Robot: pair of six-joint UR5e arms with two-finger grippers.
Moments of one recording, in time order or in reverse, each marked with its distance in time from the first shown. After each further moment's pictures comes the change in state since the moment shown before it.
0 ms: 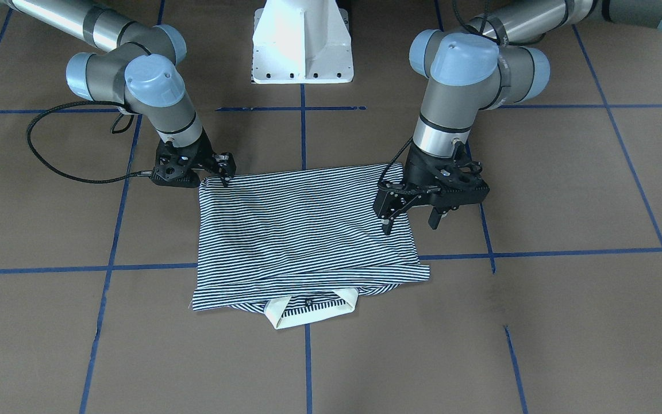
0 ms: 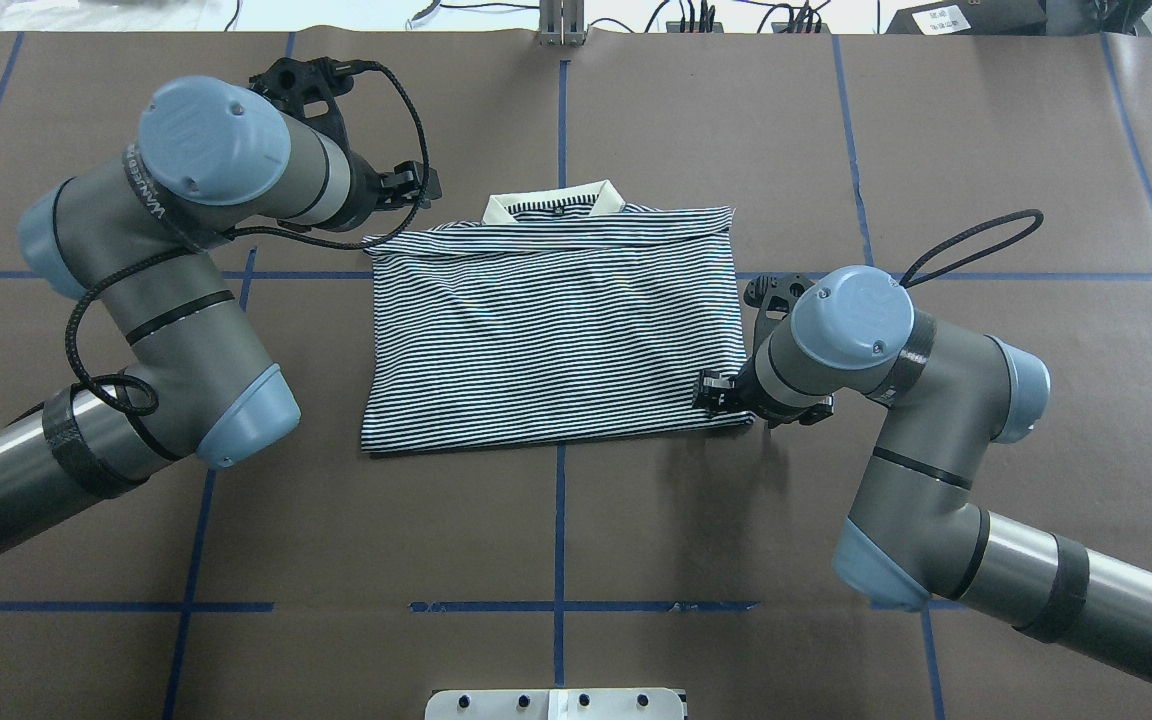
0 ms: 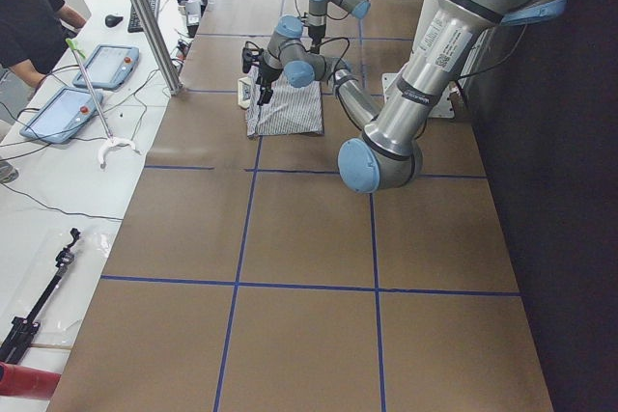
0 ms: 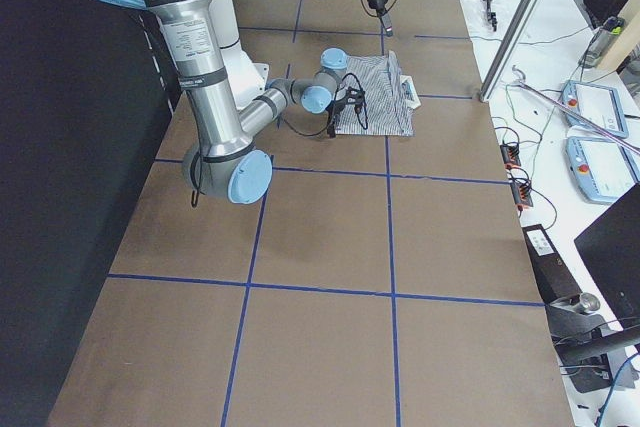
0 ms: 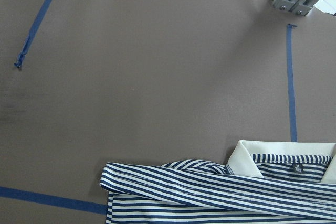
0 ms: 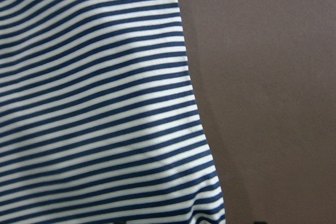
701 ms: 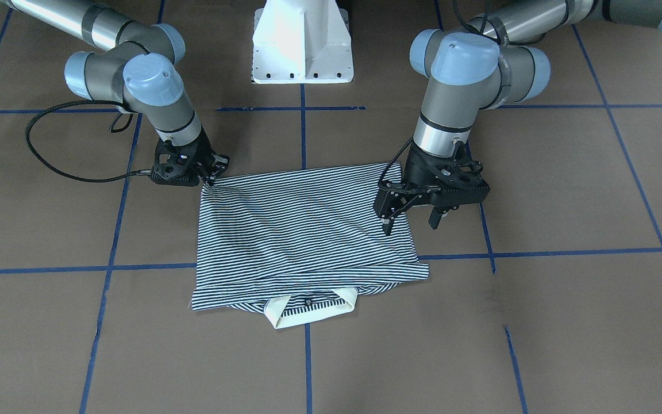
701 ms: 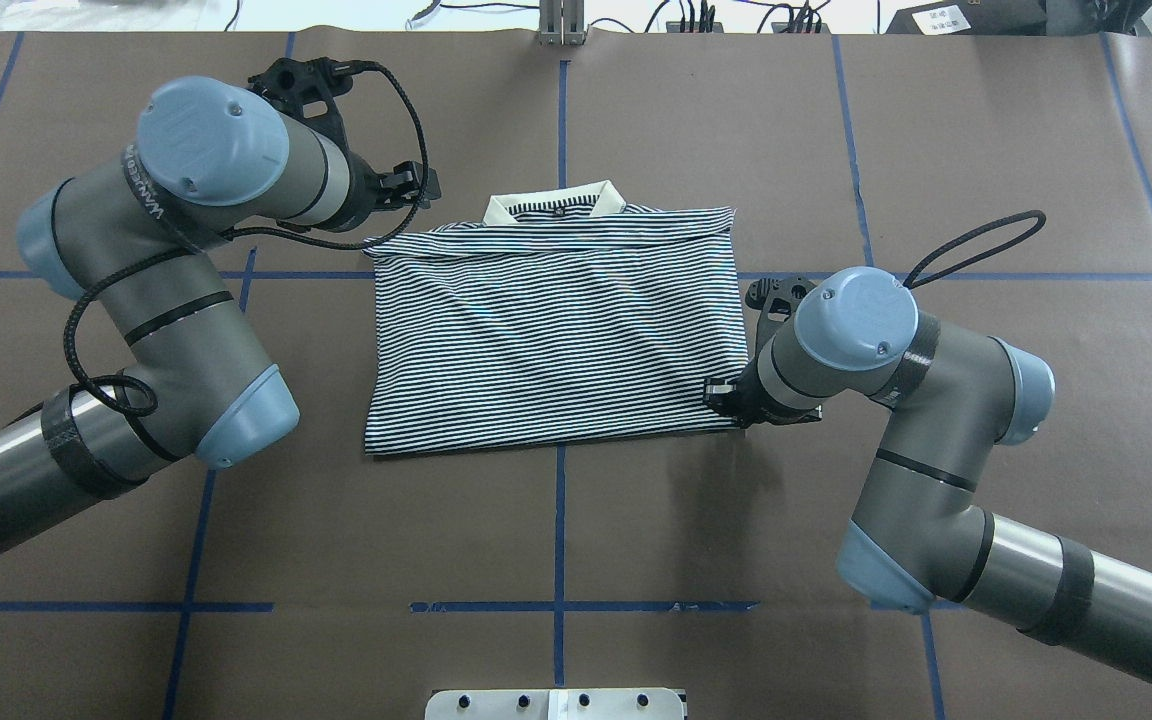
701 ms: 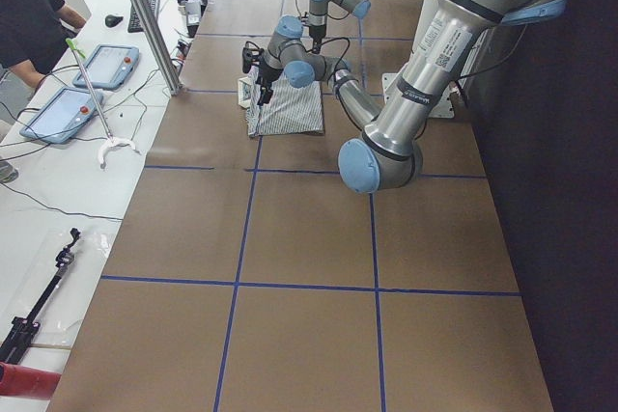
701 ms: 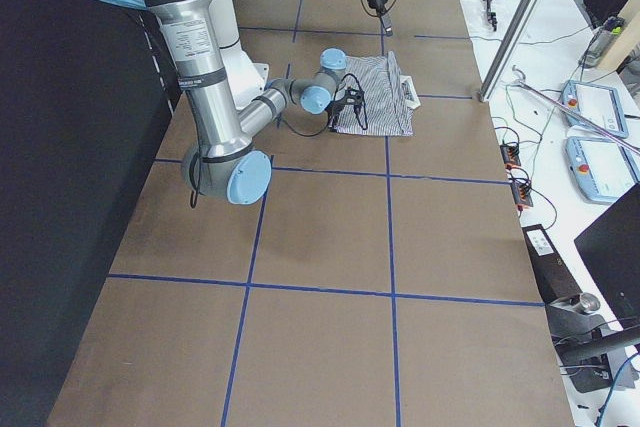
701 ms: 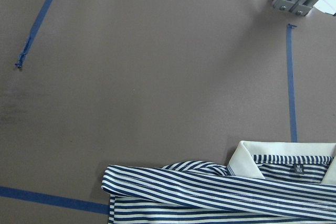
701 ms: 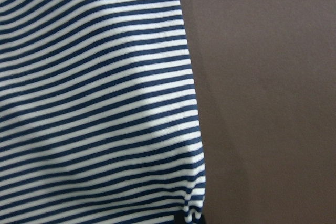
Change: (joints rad) left arm 0.000 0.001 -0.001 -0.001 0.000 0.000; right arm 0.001 -0.010 0.016 -0.004 0.008 -0.002
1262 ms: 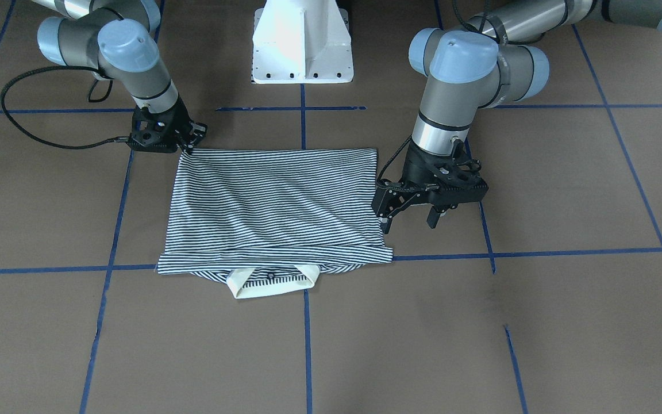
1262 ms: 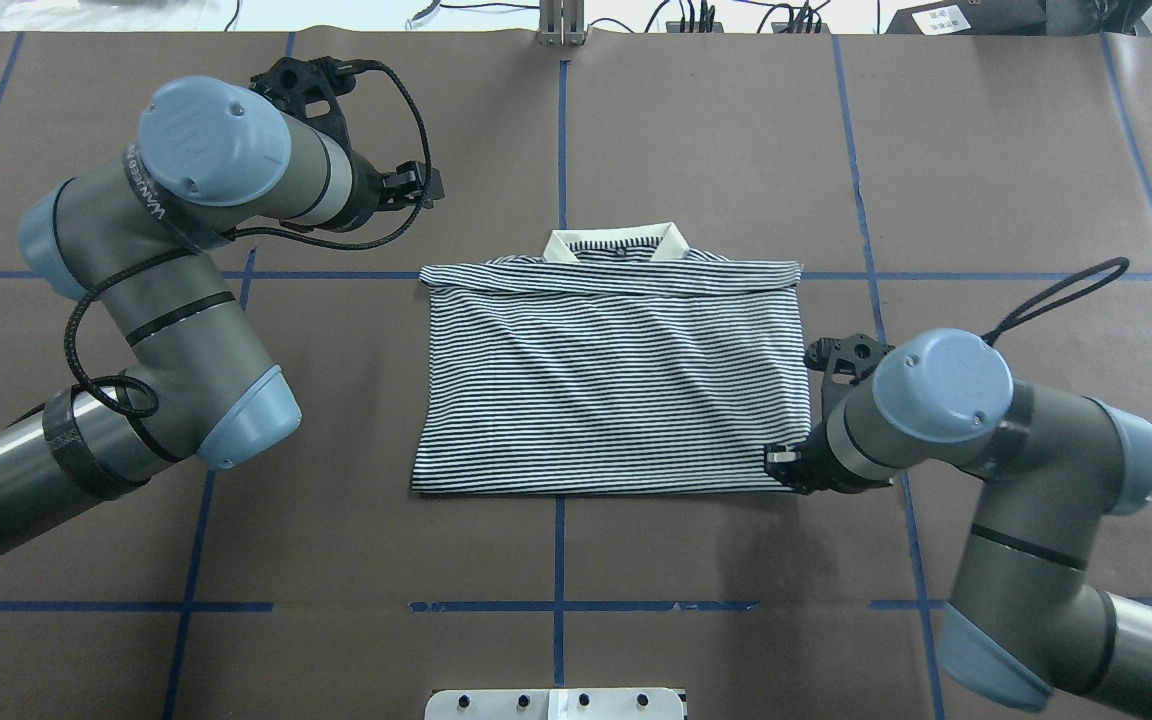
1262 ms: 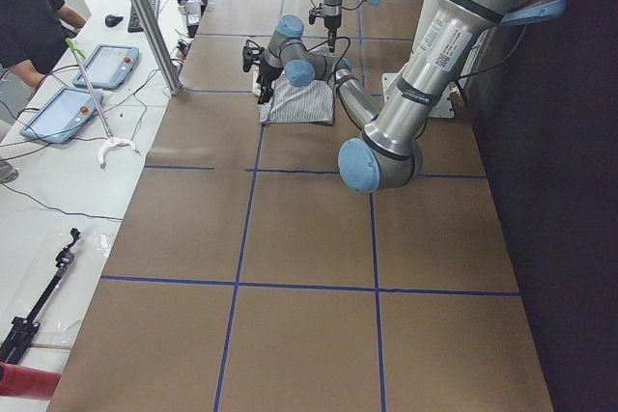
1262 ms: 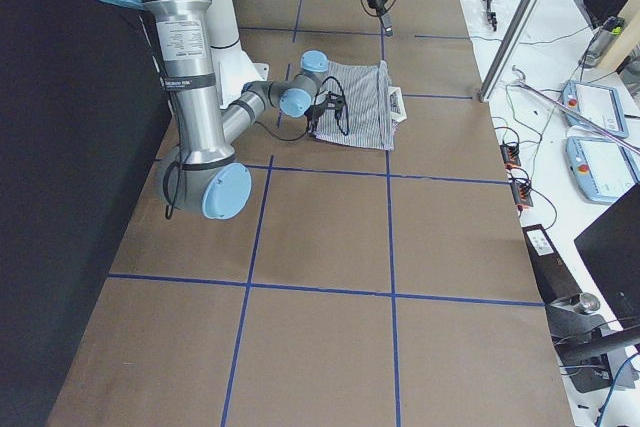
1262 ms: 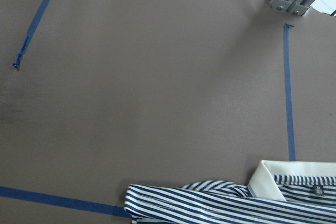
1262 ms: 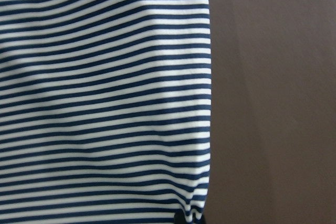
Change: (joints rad) left arm 0.004 -0.003 -0.002 0.000 0.000 0.000; right arm -0.077 -0.221 0.238 -0.065 0.015 0.003
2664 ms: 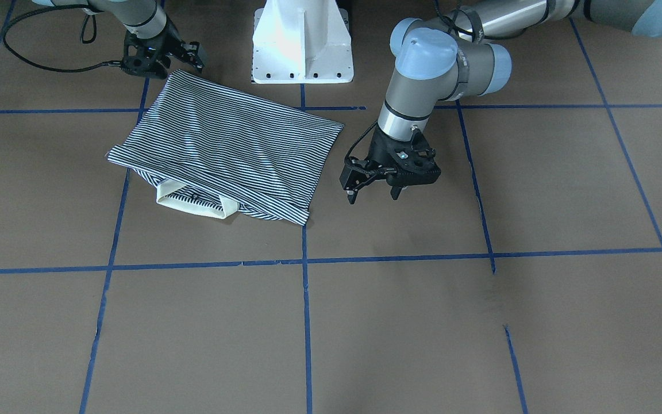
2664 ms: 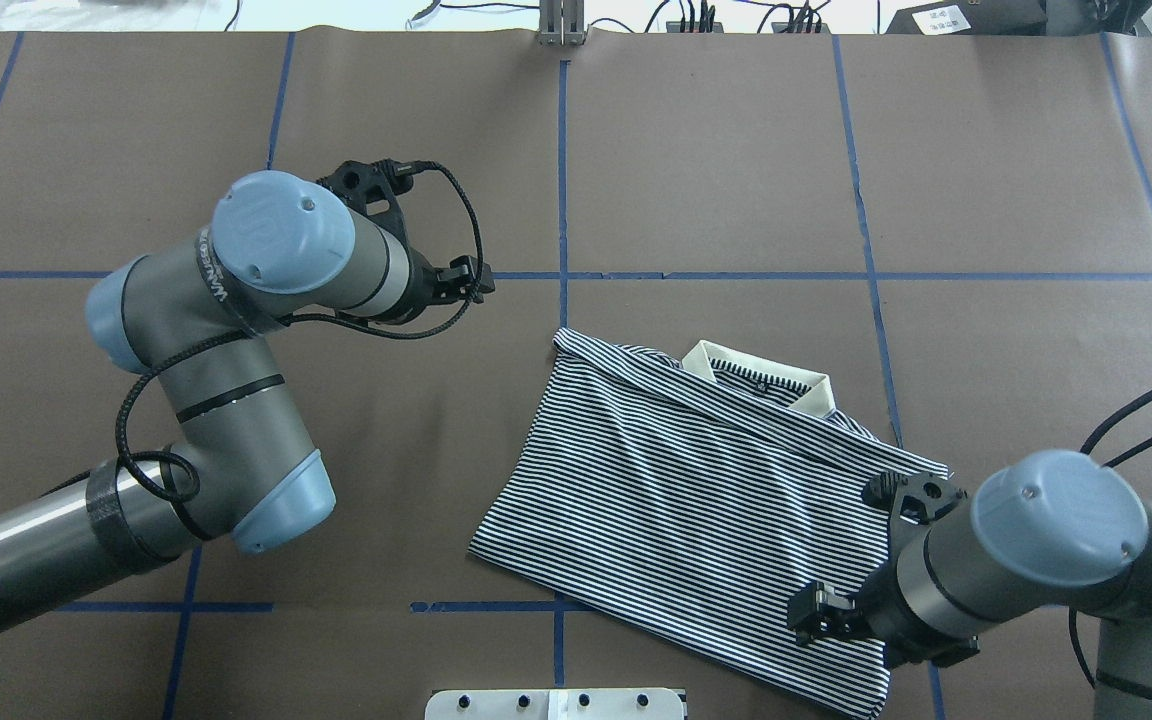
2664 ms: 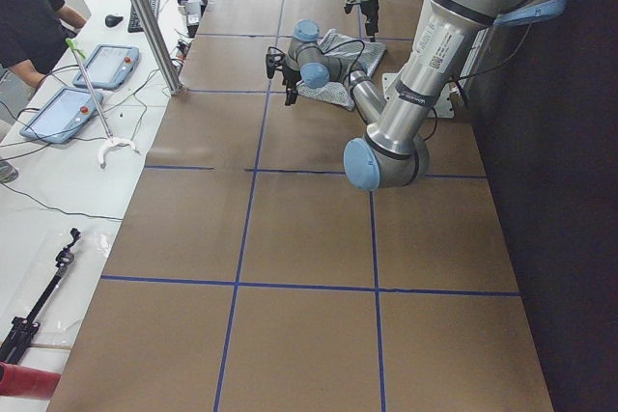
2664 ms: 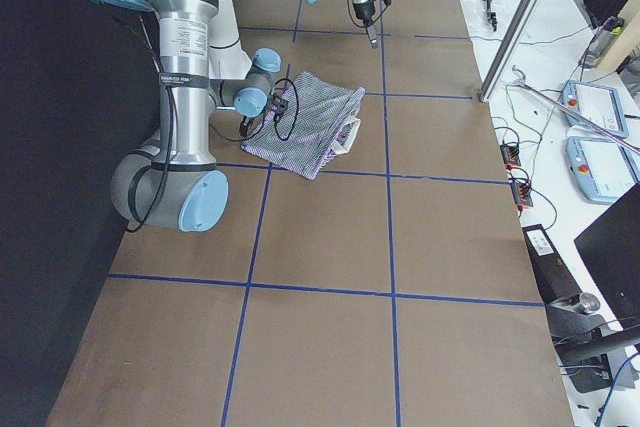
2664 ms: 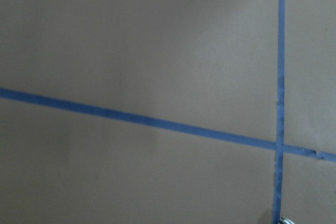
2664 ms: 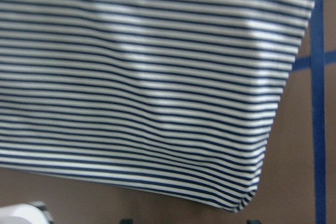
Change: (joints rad) left arm 0.151 0.007 -0.014 0.020 -0.075 -0.154; right arm -0.120 -0.162 0.246 0.044 0.122 0.268
